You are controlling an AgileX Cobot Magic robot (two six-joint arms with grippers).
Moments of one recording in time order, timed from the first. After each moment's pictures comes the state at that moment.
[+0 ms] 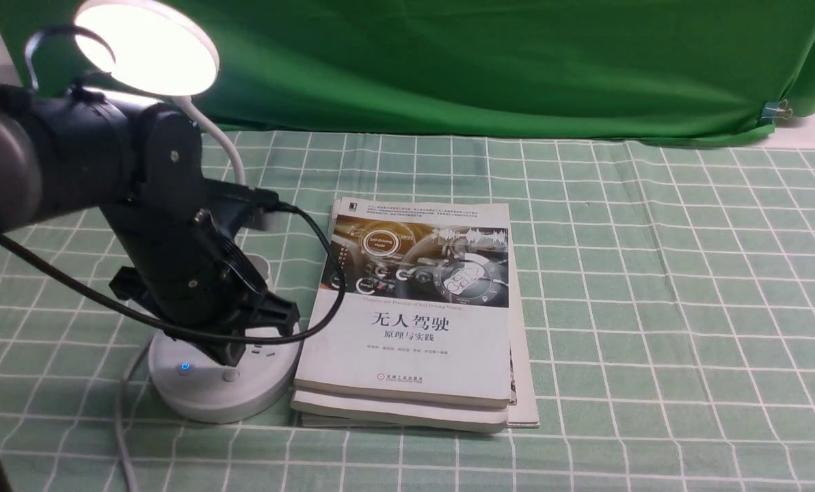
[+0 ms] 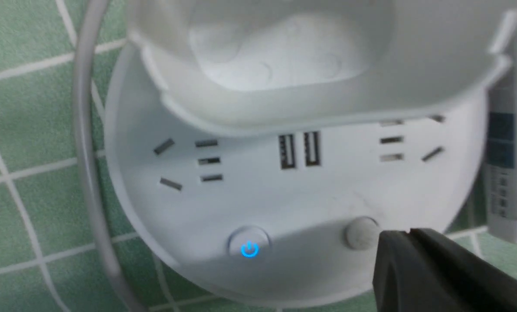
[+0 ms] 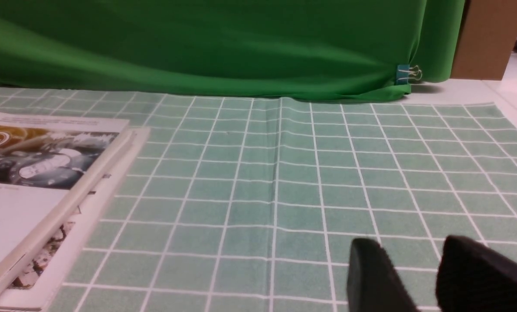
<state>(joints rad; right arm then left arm) 0.04 0.00 0.01 -0.04 0.24 -0.03 -0.30 1.73 -1.18 -0.08 0.95 0.10</state>
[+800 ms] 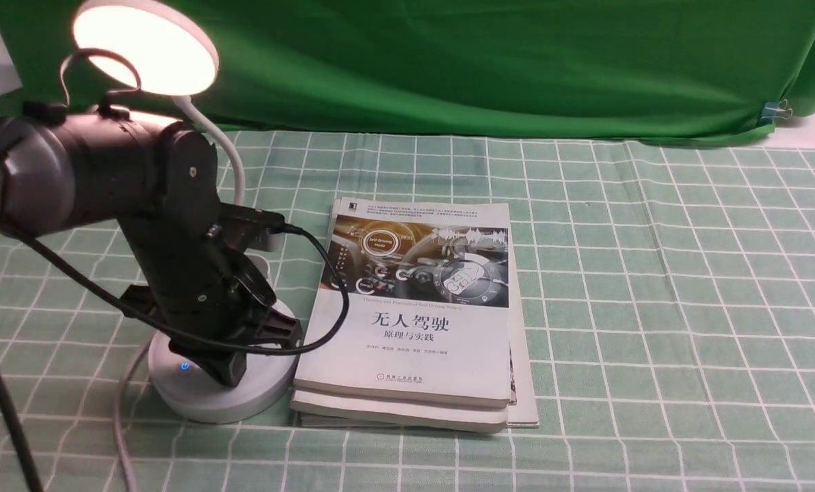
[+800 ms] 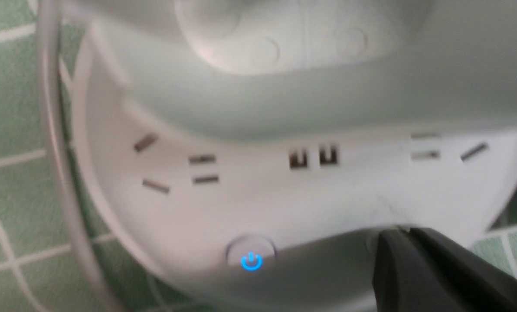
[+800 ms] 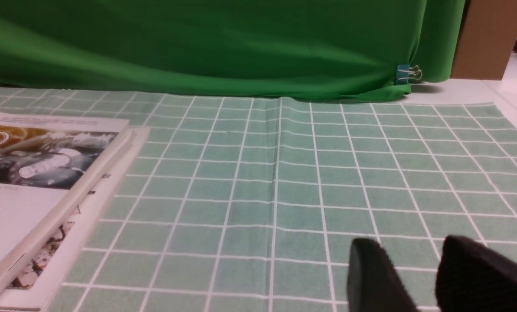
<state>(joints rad) 0.04 0.00 0.01 -0.04 0.24 -0.03 -0.30 1.78 -1.18 -0.08 0.97 0.10</state>
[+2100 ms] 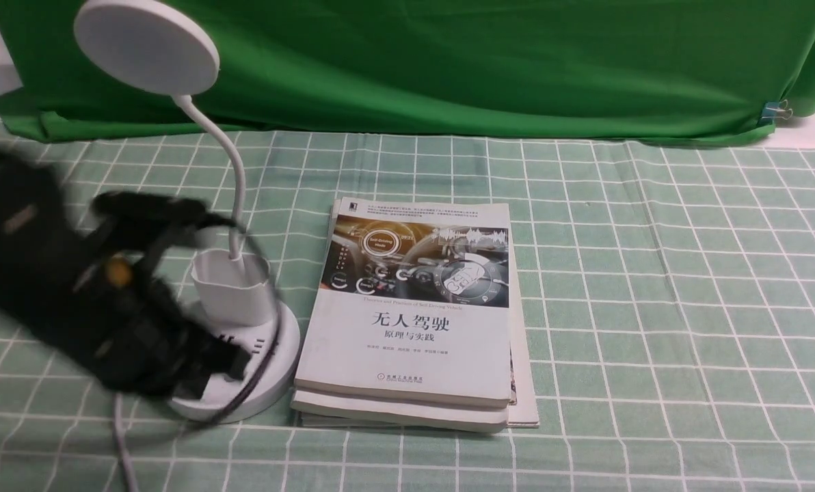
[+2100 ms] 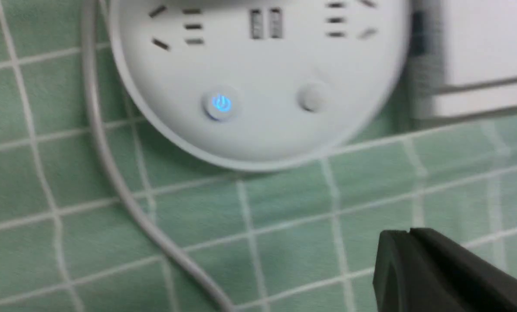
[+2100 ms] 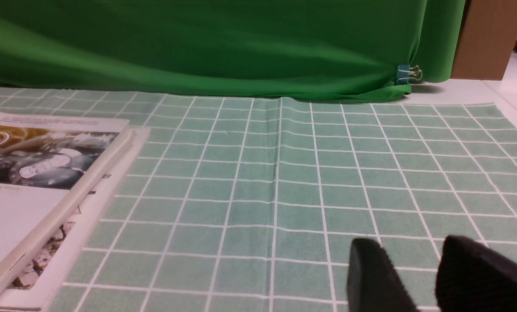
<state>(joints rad) 0.04 0.00 0.01 -0.04 0.24 -0.03 -0.30 1.25 -0.82 -0.16 0.79 0.09</state>
